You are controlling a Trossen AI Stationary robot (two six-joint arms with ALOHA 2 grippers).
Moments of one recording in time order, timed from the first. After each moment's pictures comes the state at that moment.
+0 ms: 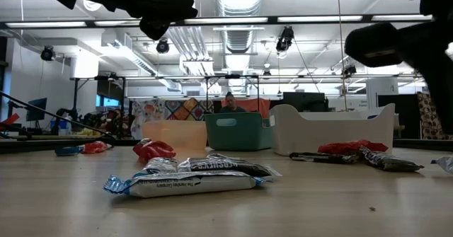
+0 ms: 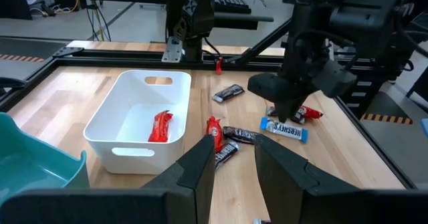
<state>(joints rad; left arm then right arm) -0.12 1.17 0.66 0.25 -0.04 -0.09 0.63 1.79 1.17 -0.78 0.05 0.01</state>
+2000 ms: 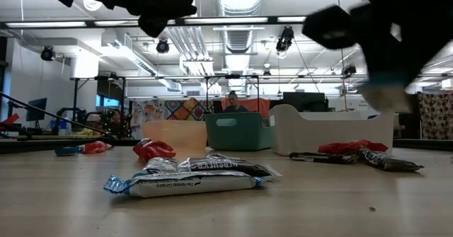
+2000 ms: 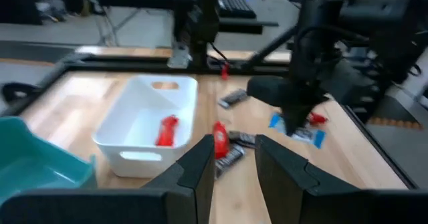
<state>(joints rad) -0.12 1.15 0.66 0.25 -0.08 -0.08 0.52 1.80 1.29 -0.80 0.12 0.01</state>
